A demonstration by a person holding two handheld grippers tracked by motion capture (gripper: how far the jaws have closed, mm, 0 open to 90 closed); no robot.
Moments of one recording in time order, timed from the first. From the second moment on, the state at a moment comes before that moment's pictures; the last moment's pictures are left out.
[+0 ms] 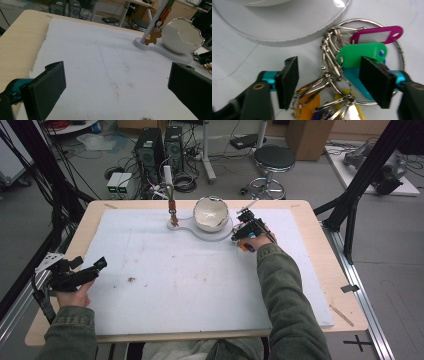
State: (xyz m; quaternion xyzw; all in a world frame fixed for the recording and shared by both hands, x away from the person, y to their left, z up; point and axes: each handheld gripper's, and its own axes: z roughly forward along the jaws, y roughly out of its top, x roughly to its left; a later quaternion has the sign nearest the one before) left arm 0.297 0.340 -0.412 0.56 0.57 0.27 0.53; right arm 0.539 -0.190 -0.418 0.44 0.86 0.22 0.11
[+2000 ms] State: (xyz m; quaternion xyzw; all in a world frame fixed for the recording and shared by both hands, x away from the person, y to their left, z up) left arm 0.295 0.340 -0.411 0.56 0.57 0.26 0.54; right arm 0.503 -0.226 -0.360 0.42 0.85 0.28 0.11
